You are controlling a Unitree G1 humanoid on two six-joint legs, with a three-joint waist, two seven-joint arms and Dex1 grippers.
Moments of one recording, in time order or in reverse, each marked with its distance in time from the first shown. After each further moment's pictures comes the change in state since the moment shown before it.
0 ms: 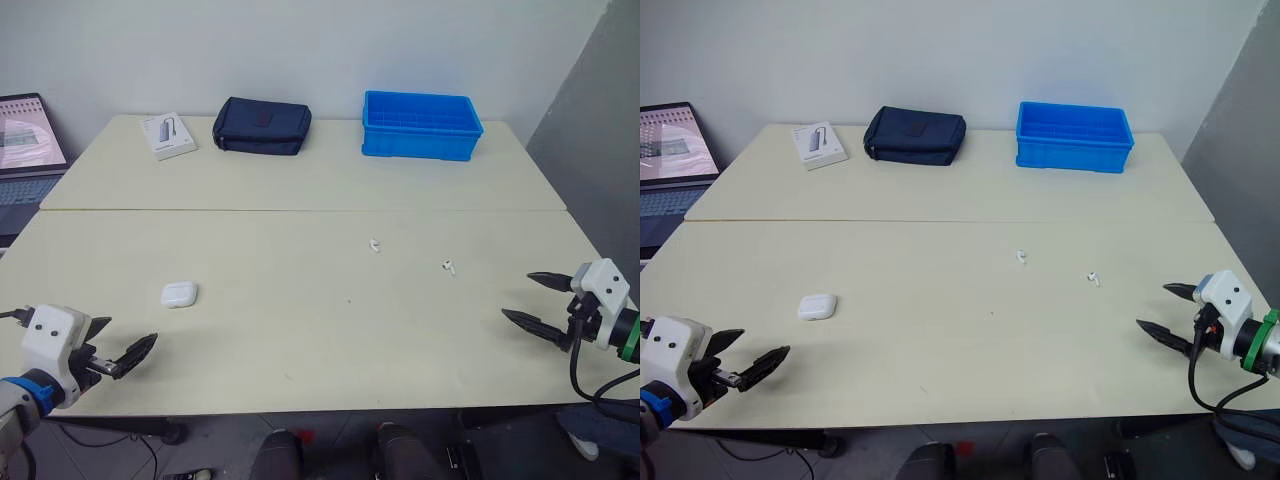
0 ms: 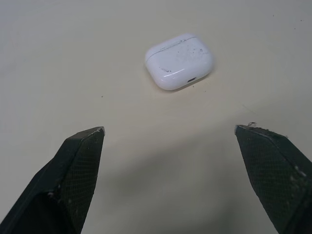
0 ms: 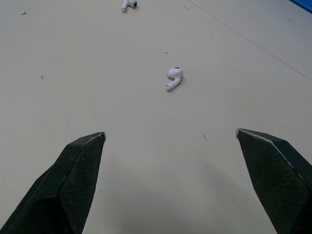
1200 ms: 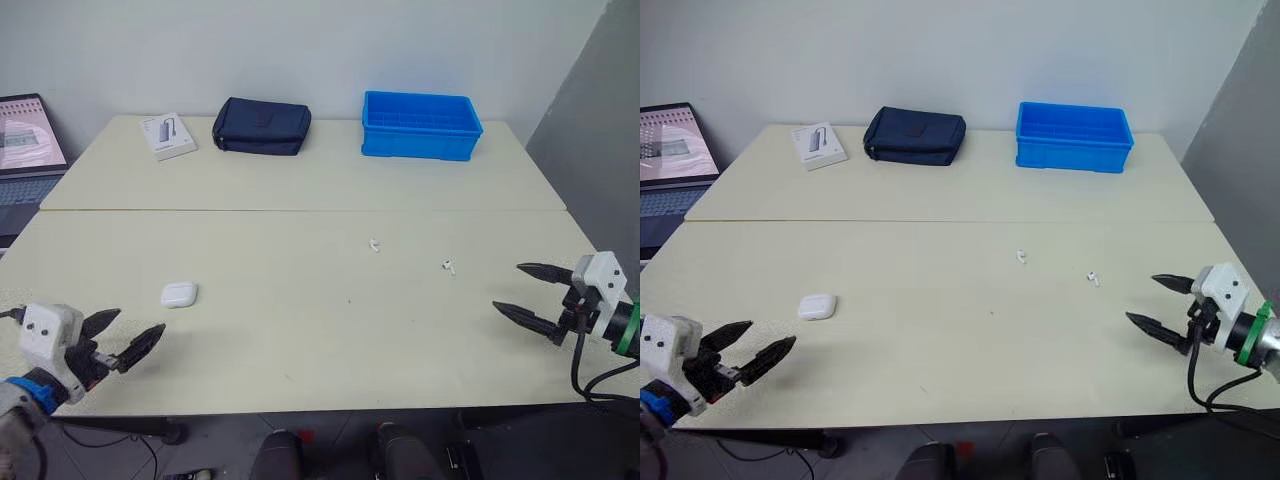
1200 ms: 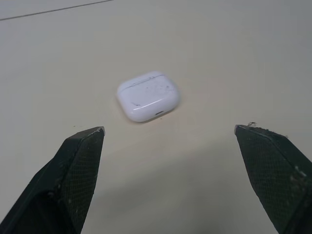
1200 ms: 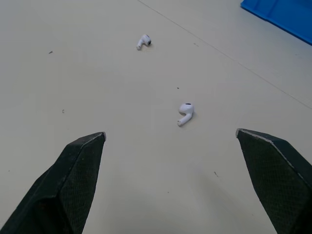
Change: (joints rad) left arm -0.057 -0.113 0.035 -0.027 -0.057 0.019 -0.018; right arm -0.043 0.028 0.025 -0.052 0.067 -0.012 0.040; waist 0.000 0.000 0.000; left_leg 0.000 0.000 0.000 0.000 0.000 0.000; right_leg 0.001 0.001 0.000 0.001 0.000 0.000
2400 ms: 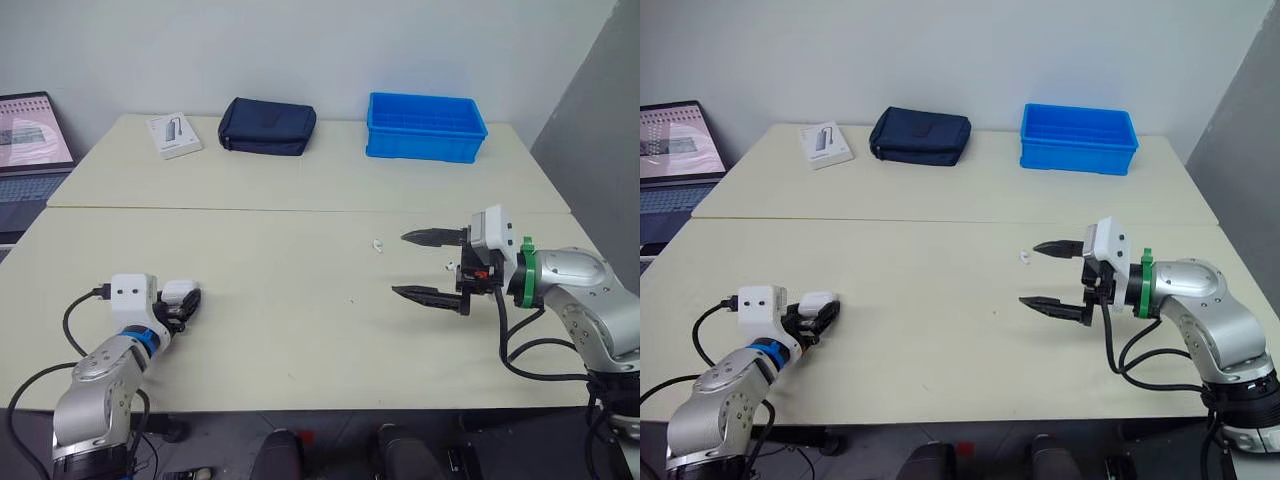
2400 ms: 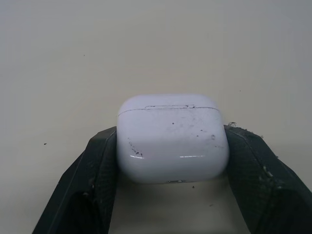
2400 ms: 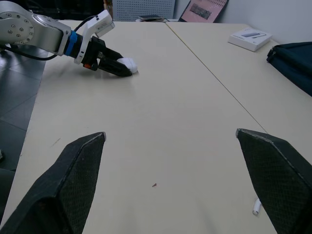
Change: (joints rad) left arm -0.342 -0.175 -0.233 0.126 0.165 0.173 0.378; right arm -0.426 0.141 0.331 -0.225 0.077 0.256 0.000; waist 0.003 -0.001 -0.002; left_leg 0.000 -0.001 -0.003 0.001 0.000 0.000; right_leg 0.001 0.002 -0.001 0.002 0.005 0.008
